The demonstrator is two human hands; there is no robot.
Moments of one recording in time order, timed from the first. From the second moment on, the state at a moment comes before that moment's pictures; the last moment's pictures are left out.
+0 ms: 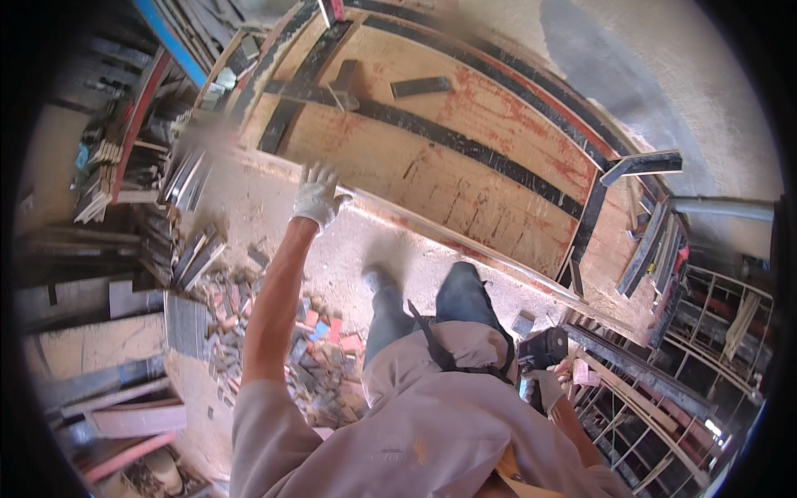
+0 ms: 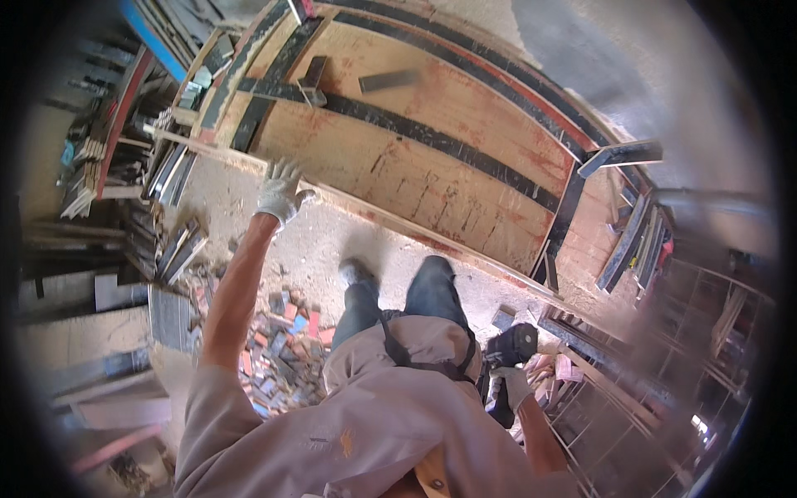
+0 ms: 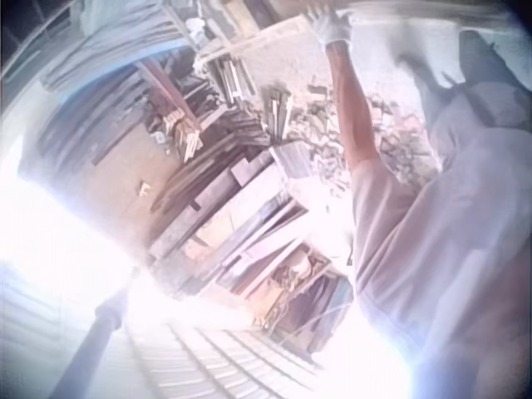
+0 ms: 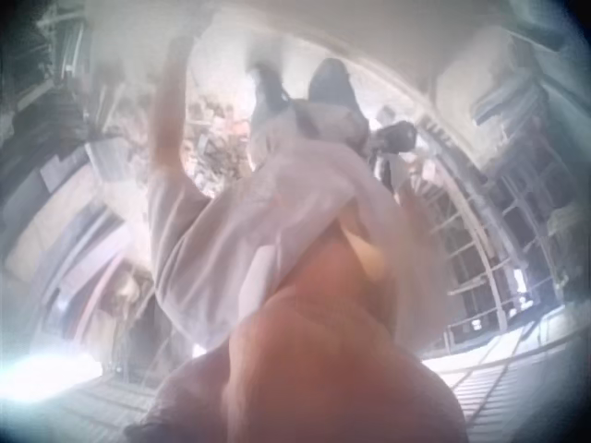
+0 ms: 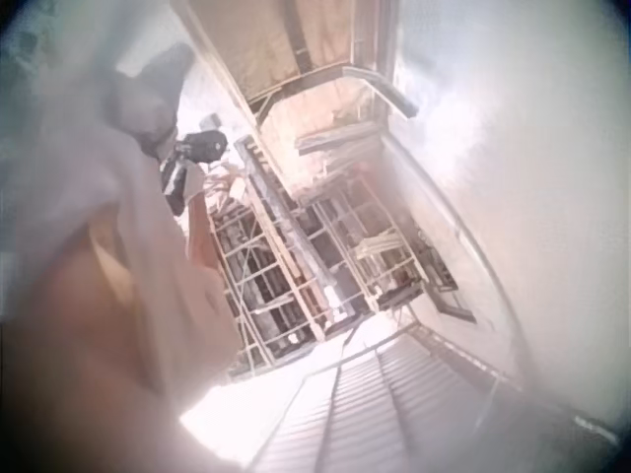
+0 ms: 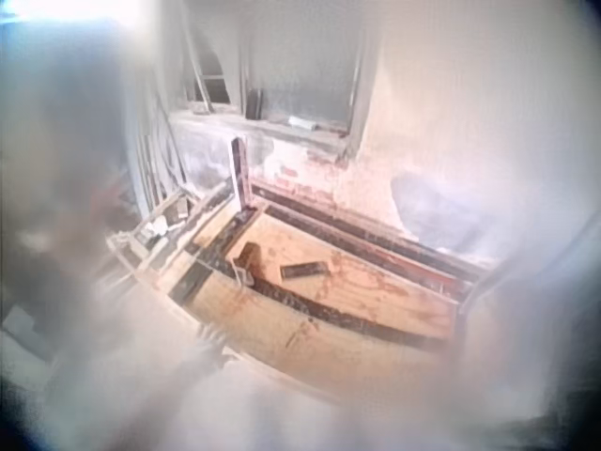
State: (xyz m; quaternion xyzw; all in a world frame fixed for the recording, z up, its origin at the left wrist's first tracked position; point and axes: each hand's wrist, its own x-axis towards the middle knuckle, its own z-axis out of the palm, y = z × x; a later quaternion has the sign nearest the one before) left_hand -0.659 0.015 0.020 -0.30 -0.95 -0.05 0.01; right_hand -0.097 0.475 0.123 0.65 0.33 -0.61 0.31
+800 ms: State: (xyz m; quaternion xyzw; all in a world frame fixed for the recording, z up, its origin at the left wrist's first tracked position) left_hand -0.815 0.018 0.012 -0.10 -0.93 -0.29 -0.19; right_hand -0.631 0.291 0.028 0.34 0.86 -0.17 0.34
